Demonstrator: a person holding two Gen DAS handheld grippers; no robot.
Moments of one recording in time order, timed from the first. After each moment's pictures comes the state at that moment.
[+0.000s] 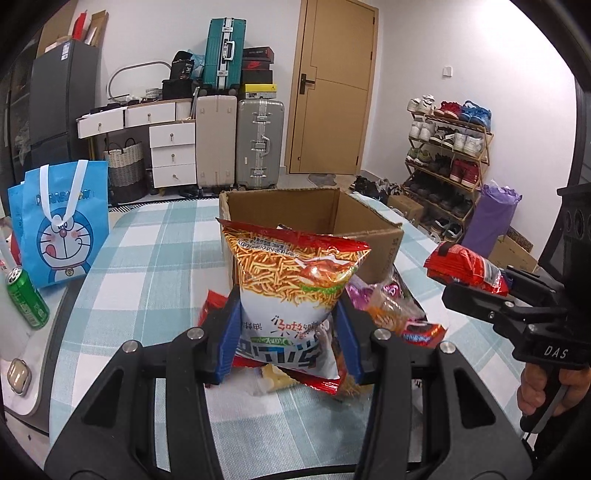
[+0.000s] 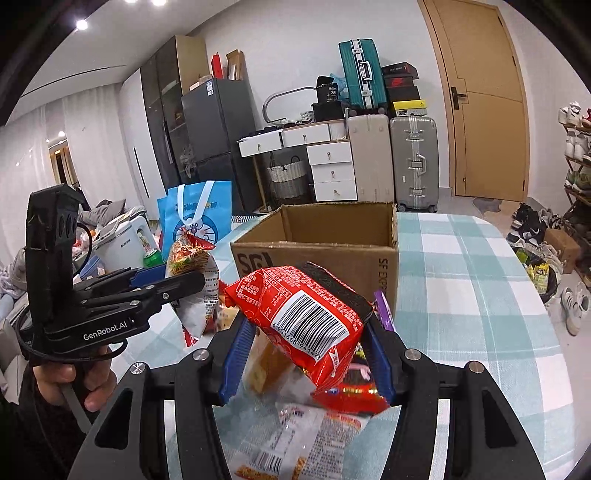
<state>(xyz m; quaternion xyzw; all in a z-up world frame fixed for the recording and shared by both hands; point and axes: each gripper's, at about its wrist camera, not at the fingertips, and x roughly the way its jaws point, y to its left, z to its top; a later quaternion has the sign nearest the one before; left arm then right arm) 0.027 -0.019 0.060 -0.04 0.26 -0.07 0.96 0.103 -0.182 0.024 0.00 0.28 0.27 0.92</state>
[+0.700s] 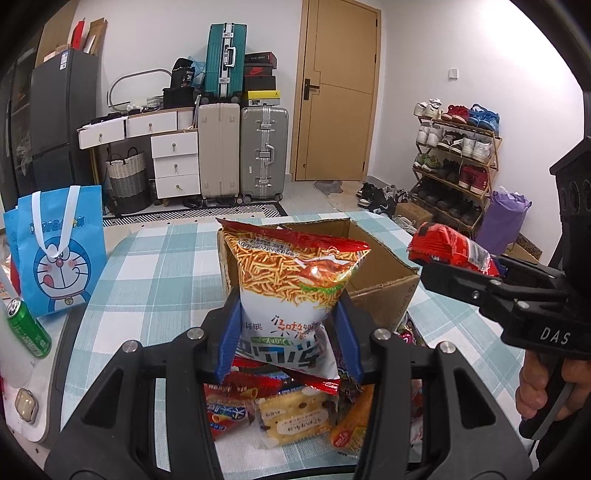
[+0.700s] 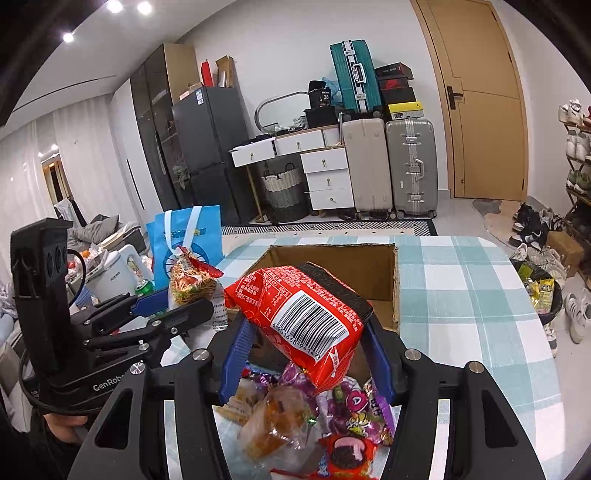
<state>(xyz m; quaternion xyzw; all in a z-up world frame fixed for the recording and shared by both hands) 0.095 -0.032 0.101 -0.03 0.26 -0.05 0.96 0.178 -0.164 0.066 0.01 0.28 0.26 0.92</state>
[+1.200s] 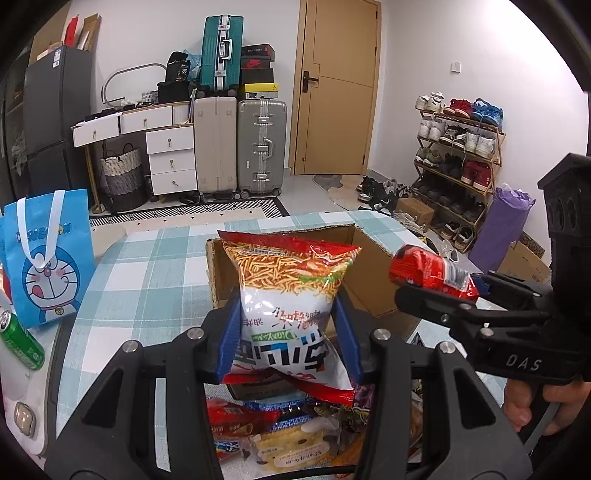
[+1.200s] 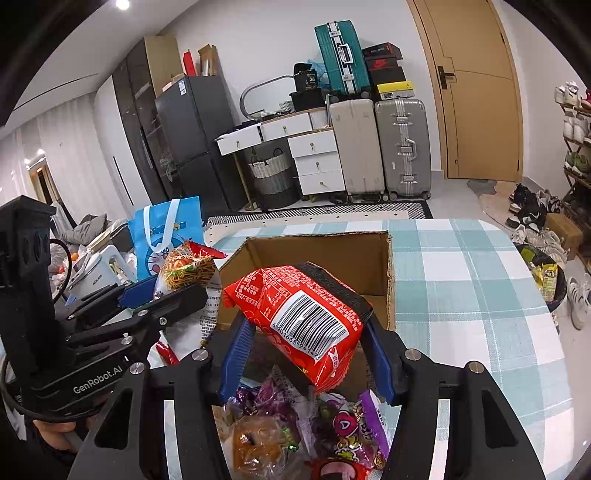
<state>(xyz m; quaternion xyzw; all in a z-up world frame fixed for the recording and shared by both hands) 0.154 -0.035 0.095 -0.02 0.28 -0.06 0.96 0.232 -0.158 0.046 0.02 0.32 0.24 0.91</state>
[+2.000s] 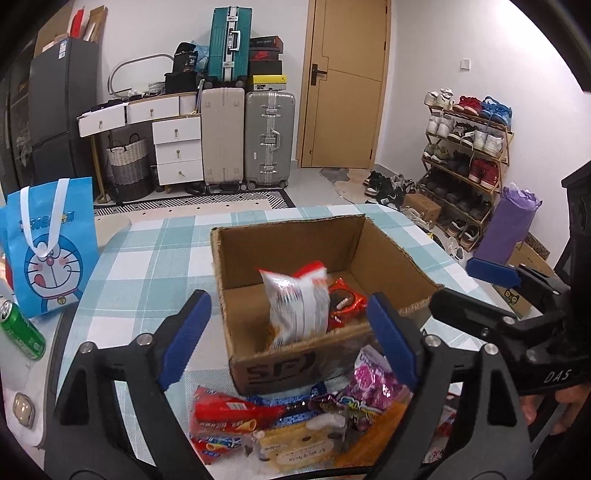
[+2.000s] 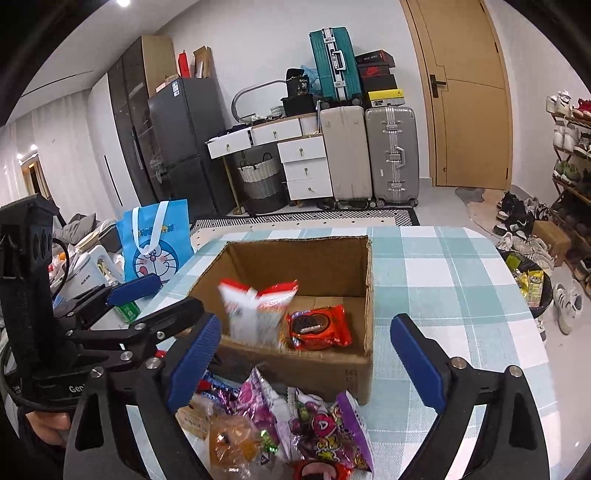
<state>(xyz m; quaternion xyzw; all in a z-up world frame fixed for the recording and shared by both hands) 0.173 -0.026 0.082 -0.03 0.29 -0.04 0.96 0.225 -0.170 0.045 0.01 0.31 0.22 0.92</state>
